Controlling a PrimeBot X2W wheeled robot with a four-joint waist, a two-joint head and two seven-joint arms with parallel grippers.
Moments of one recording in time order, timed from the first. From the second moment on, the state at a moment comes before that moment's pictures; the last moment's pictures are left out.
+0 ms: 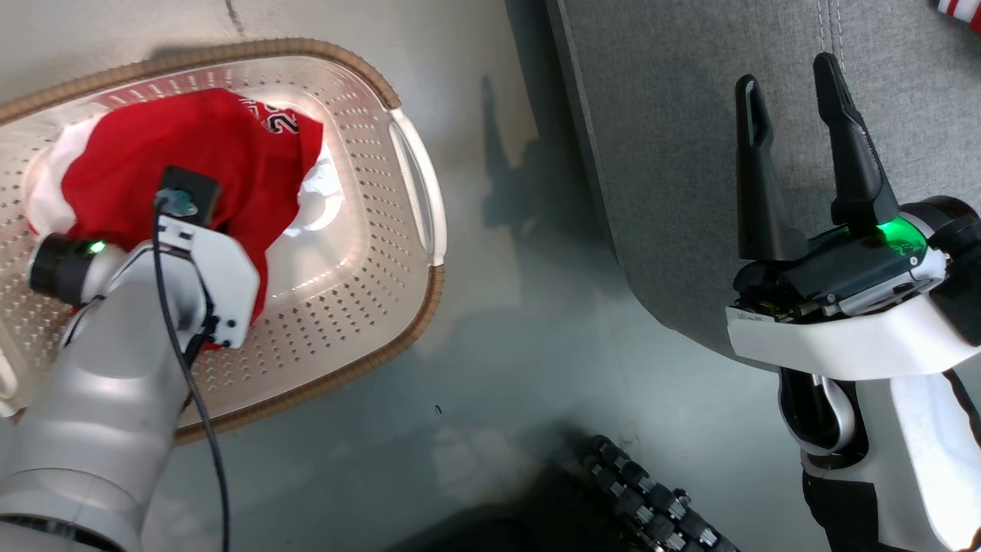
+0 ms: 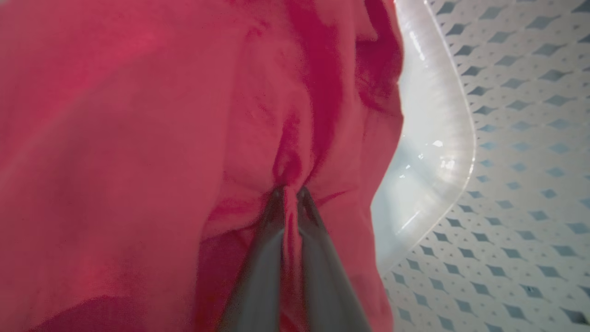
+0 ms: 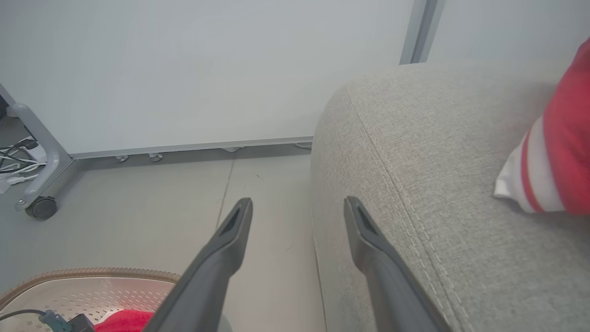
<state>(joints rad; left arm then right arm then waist) -0.97 0.23 -0.58 1.27 -0.29 -0.09 0.05 -0.44 -0.05 0.21 -0.11 0.33 0.13 -0.26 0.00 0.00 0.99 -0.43</state>
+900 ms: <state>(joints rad) -0.68 0.08 -0.56 0.83 -0.38 -0.12 -0.26 -0.33 -0.05 0.14 -0.02 0.21 0.13 -0.21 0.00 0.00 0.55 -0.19</state>
